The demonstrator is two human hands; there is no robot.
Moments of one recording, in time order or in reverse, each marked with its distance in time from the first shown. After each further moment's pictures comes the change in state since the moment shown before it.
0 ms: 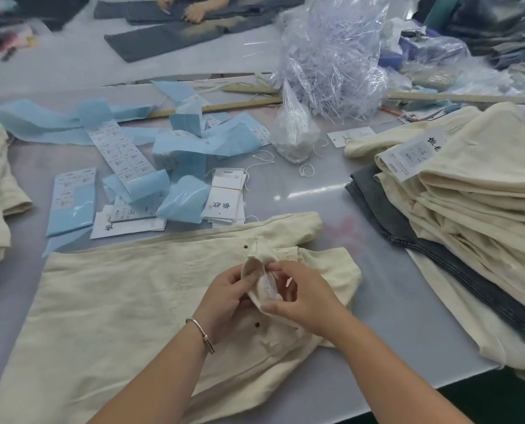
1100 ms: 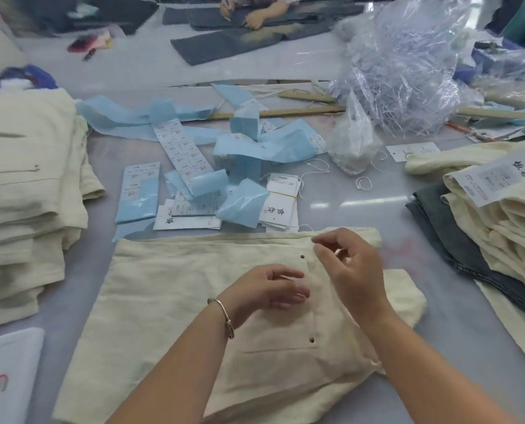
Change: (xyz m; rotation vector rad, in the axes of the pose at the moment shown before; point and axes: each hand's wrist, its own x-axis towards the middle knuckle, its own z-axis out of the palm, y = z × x) left_hand -0.012 0.048 -0.038 0.228 -0.113 -0.152; right_hand 0.039 -0.064 0.012 0.177 0.437 -0.156
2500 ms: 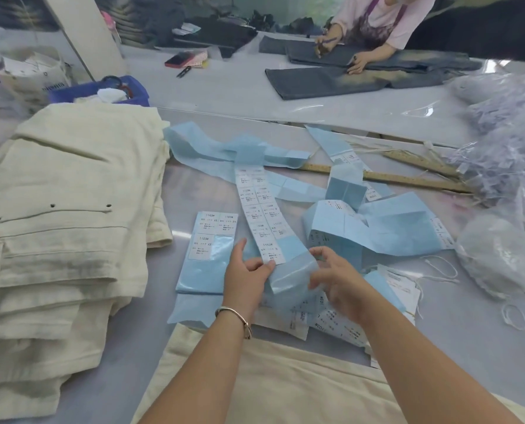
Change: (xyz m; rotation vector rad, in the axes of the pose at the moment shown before) left_hand 0.082 0.059 -0.231 -0.234 0.859 0.323; right_hand 0.196 -0.004 0.229 0.344 -0.740 0.582
